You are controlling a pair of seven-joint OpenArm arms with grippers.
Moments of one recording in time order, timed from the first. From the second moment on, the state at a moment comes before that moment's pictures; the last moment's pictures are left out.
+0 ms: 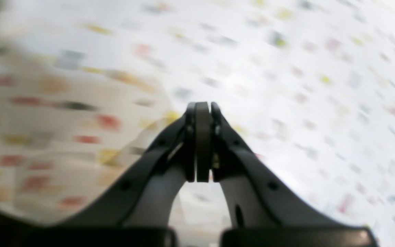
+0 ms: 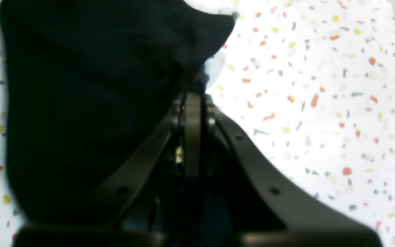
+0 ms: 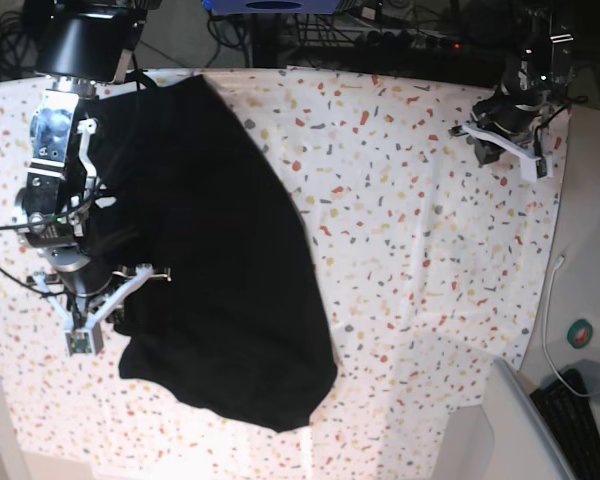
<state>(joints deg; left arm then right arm) 27.0 -18.7 -9.5 88.1 -33.2 -0.7 23.7 2.1 -2.3 12.8 96.6 -2.4 16.5 -43.4</state>
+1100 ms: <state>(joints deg) 19.3 -18.5 7.8 91.0 -33.1 -0.1 23.4 -10.0 1.9 26.1 81.3 -2.5 16.0 -44.5</state>
